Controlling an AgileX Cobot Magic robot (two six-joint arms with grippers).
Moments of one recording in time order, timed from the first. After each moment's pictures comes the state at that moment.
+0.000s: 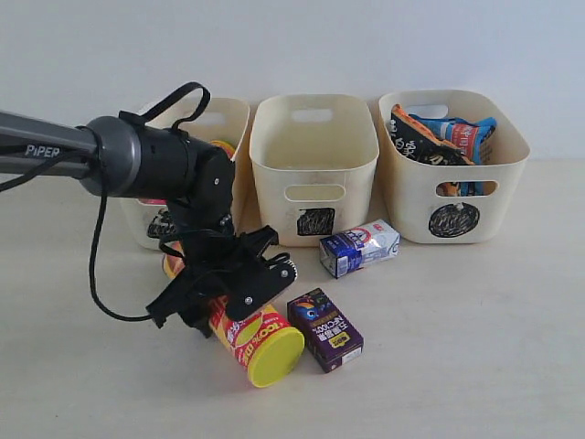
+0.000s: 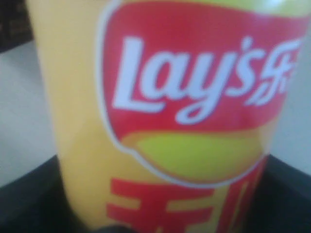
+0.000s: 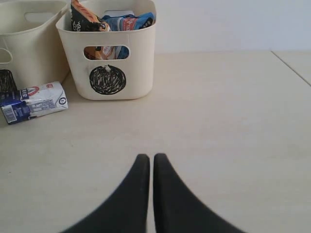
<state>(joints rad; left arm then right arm) -0.57 2.19 -1.50 0.06 0.83 1.82 0.00 0.00 0.00 0.01 0.33 0.02</state>
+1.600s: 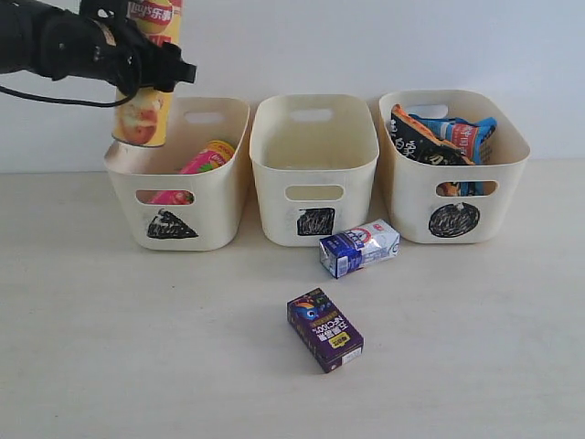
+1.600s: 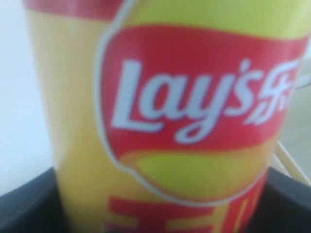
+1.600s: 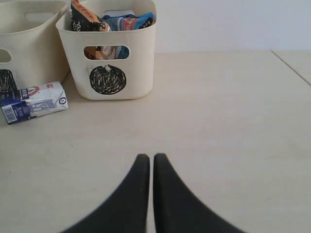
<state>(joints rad) -0.25 2.03 -1.69 0.25 0.18 -0.10 0.00 0.00 0.00 0.01 0.33 0.02</state>
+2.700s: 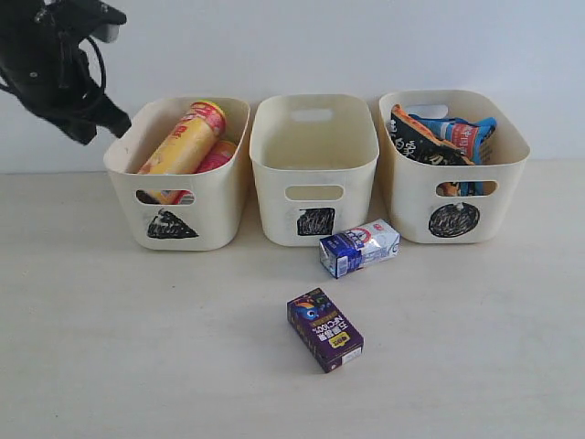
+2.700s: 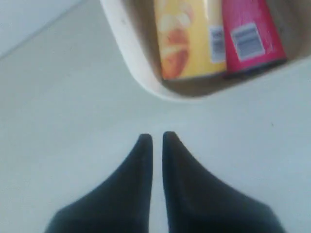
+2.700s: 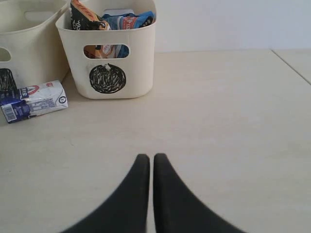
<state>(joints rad) -0.25 1.88 -1.72 0.22 1.03 0.19 0.00 0.00 0.00 0.01 0.33 0.02</state>
